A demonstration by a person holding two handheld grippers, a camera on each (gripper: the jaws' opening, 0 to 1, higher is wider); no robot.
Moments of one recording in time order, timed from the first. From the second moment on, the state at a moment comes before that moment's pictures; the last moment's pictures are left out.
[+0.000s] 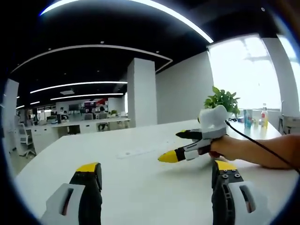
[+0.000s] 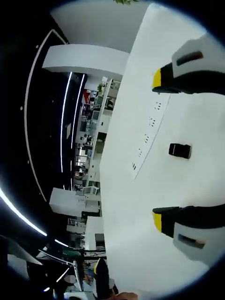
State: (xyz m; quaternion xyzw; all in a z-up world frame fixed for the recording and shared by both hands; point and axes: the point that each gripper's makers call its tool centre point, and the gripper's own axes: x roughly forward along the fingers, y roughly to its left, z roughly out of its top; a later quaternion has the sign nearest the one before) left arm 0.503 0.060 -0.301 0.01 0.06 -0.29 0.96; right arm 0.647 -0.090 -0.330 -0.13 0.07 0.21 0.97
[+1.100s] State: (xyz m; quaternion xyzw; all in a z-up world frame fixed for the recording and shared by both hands) left arm 0.508 0.072 -0.301 0.00 0.06 -0.28 0.96; right arm 0.627 -0.123 -0.315 -0.11 0.05 0.15 0.98
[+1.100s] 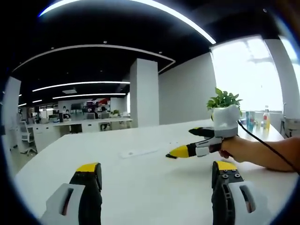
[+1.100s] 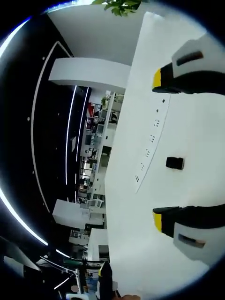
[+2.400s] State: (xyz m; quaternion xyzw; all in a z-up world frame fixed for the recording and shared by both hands) left arm 0.502 0.067 -0.327 0.02 0.09 -0.27 0.96; right arm 0.526 -0.183 -0.316 -0.08 0.04 0.09 0.99
